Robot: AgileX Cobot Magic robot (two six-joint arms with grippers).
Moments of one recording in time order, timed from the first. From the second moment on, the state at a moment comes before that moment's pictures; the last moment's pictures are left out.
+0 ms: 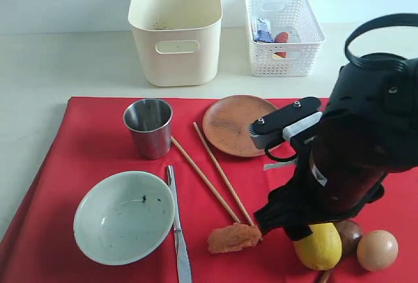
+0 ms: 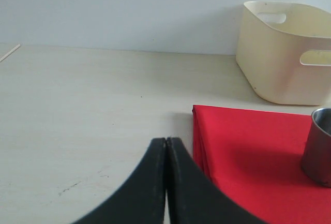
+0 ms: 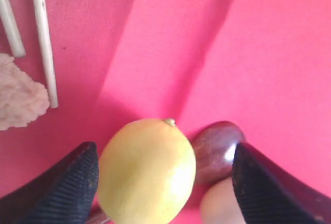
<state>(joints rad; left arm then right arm) -0.02 0.03 0.00 0.02 0.26 -0.08 0.86 1.53 -0.75 -0.27 0.85 0.65</state>
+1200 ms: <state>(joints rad) -0.02 0.03 0.00 0.02 0.26 -0.08 0.86 1.54 -0.57 -0.18 0.52 0.68</state>
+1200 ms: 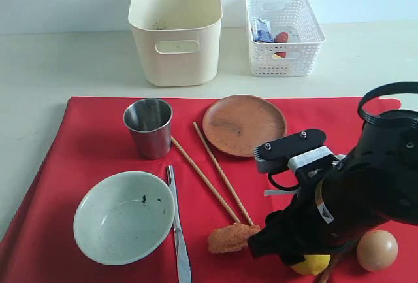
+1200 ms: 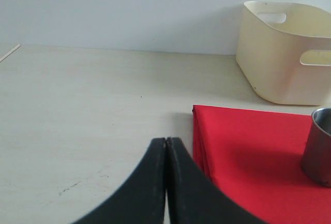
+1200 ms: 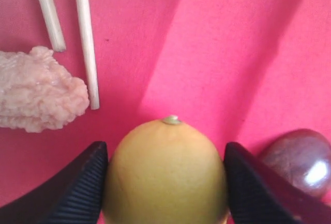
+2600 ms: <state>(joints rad) -0.02 0.03 0.00 0.02 0.26 -0.08 0.34 2.00 -1.50 -1.12 0.37 1.12</state>
